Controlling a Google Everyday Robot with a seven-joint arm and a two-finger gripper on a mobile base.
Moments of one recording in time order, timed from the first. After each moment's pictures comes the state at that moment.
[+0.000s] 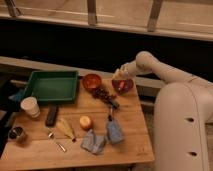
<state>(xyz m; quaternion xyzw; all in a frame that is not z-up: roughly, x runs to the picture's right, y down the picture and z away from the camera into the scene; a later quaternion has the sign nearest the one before) 0.084 -0.078 0.904 -0.30 -0.10 0.75 0.58</state>
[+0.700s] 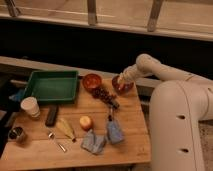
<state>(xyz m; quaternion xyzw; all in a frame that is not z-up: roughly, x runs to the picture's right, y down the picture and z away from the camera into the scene) 0.126 -0.048 0.926 -0.28 -0.03 0.78 0.57</state>
